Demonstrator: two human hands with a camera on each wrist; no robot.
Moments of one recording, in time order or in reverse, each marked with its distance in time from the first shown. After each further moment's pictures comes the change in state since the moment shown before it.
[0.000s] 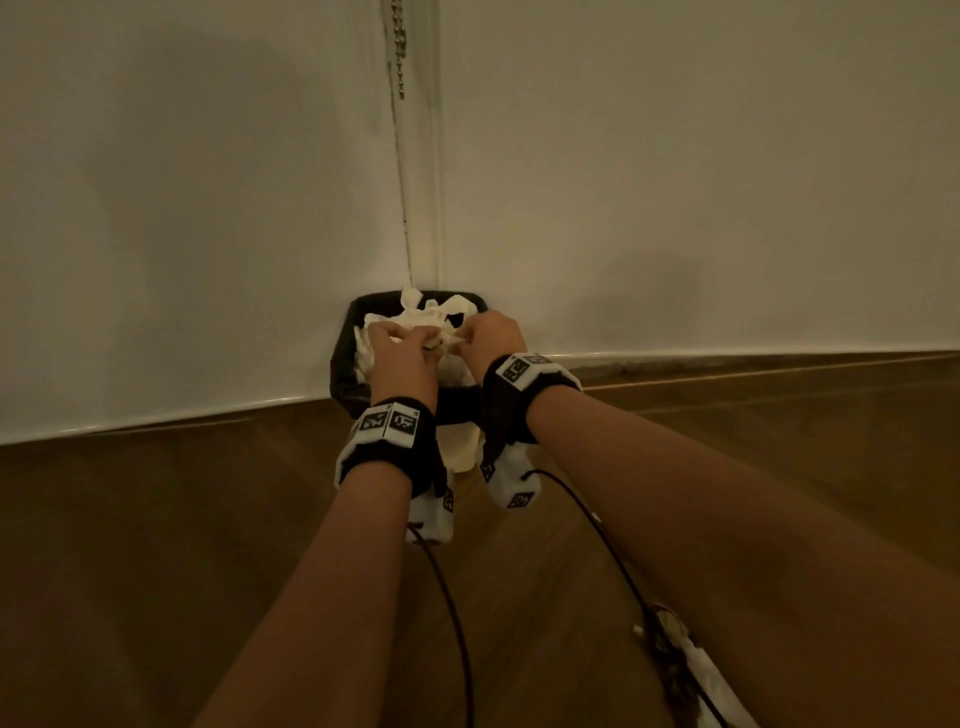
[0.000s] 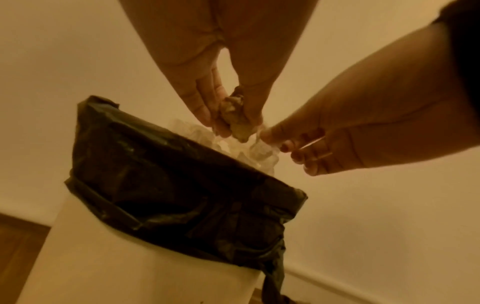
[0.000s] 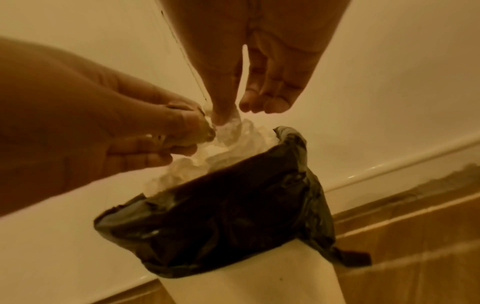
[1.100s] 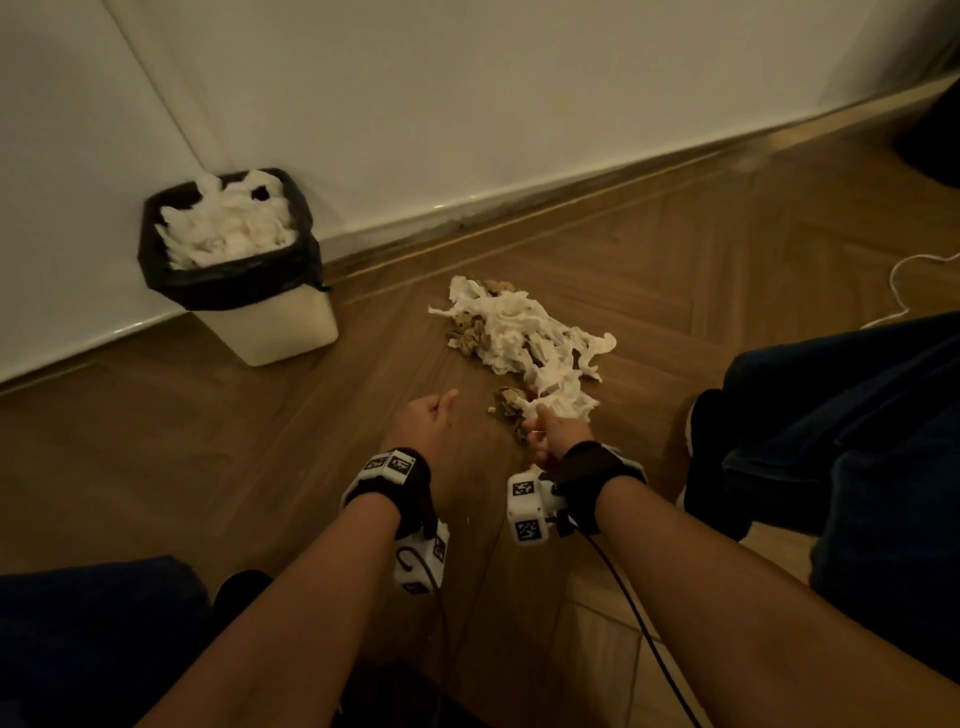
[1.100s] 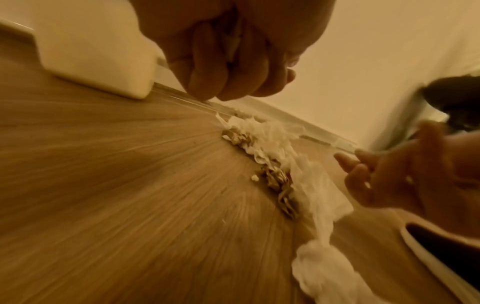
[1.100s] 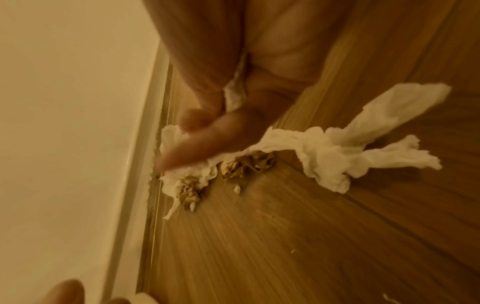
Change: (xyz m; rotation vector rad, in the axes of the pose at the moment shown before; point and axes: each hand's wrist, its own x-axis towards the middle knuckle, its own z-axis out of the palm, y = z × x) left_hand -0.268 0.020 0.103 -0.097 -0.652 -0.002; right_hand -0.338 0.212 0.010 1.165 0.157 1.131
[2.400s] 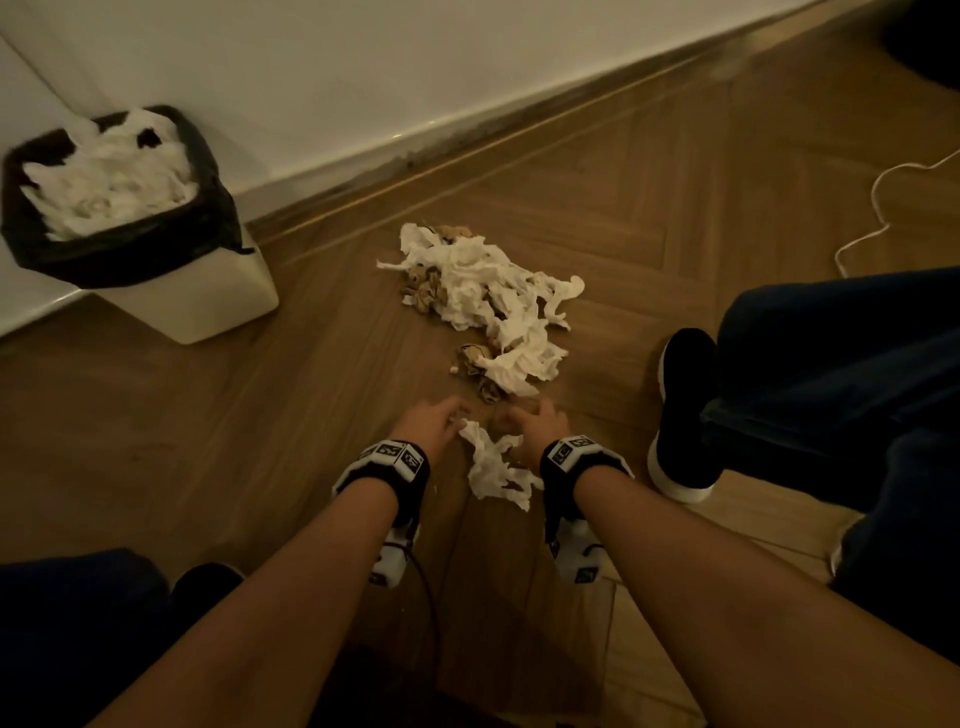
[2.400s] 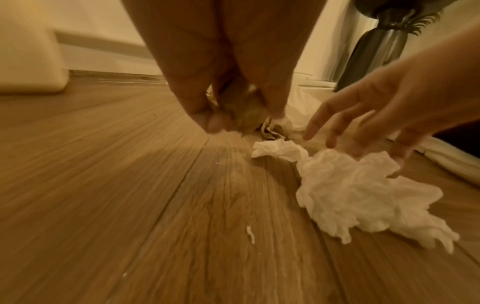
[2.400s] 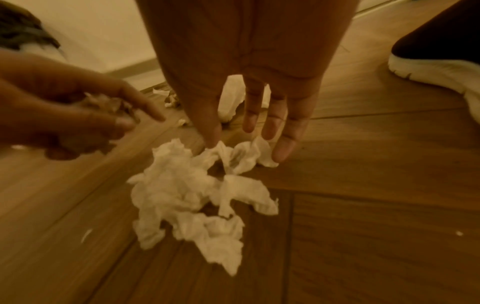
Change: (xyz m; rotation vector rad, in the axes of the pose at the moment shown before) left_hand 0.007 -0.019 0.064 0.567 -0.423 0.163; right_hand 0.050 0.059 -0.041 -1.352 -0.049 -0.264
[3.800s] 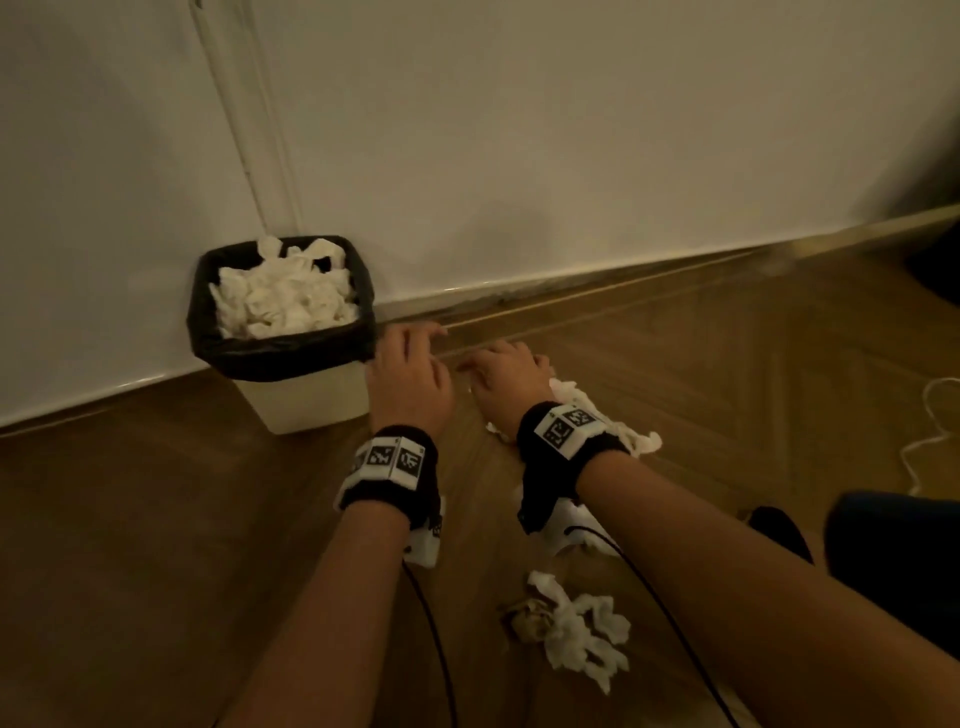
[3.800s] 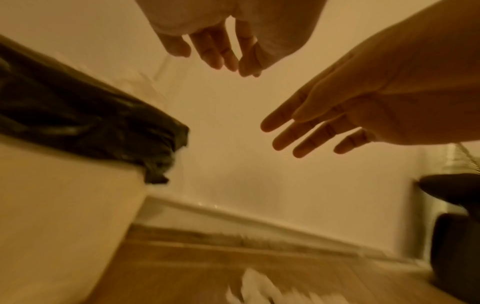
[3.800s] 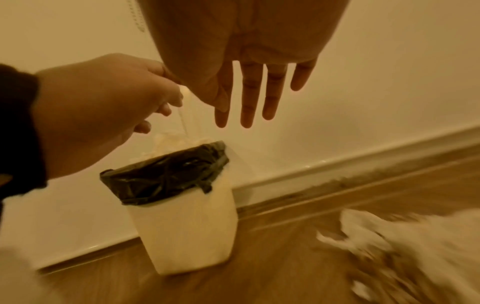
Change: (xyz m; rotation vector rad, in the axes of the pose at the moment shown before) left_hand -0.013 -0.056 -0.198 -0.191 1.116 0.063; right_hand -0.004 -0.243 -0.148 -0.184 0.532 -0.454
